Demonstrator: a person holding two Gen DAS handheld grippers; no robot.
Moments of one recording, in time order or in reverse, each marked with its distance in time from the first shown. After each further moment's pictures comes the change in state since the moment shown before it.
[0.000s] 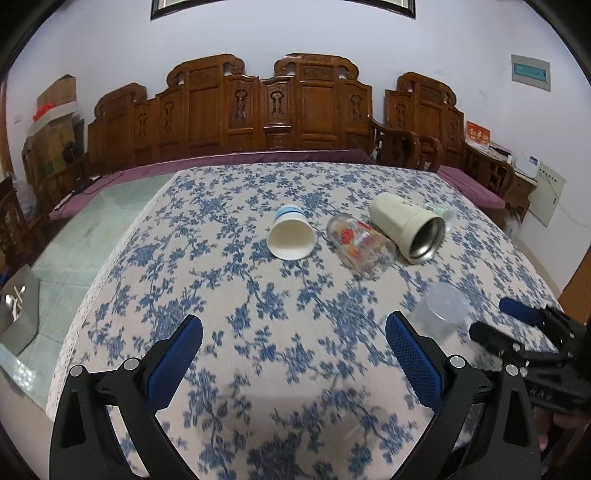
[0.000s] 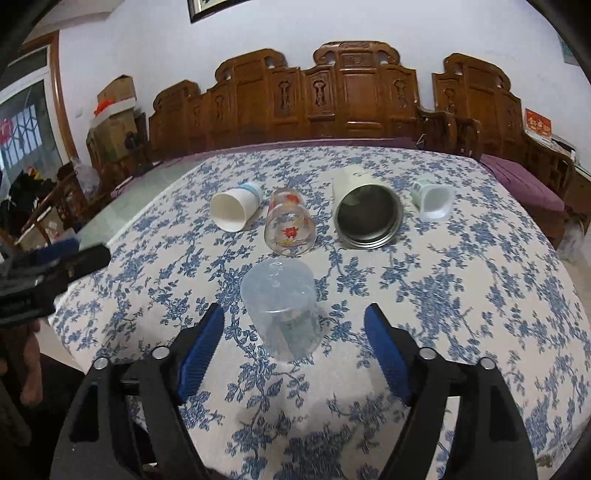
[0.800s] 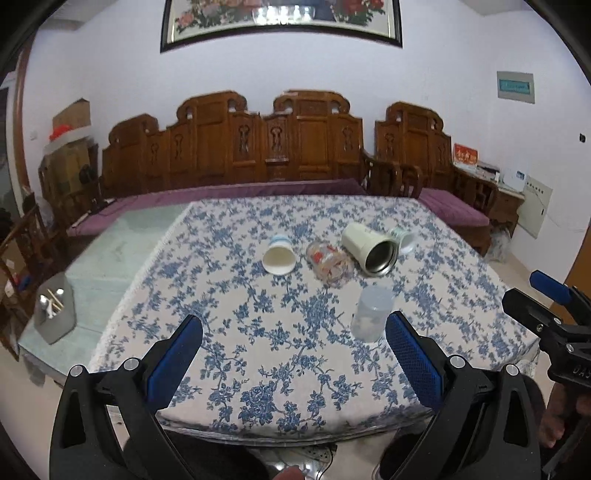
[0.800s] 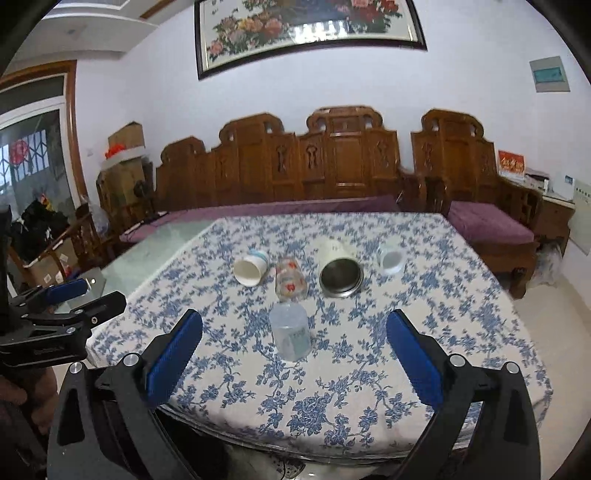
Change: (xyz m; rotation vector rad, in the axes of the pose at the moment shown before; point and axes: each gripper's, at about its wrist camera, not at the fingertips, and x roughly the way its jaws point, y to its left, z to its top) left arm -0.139 -0.040 -0.013 0.007 -0.124 0.031; right arm -0.174 0.014 -0.001 -0.003 -0.228 -0.026
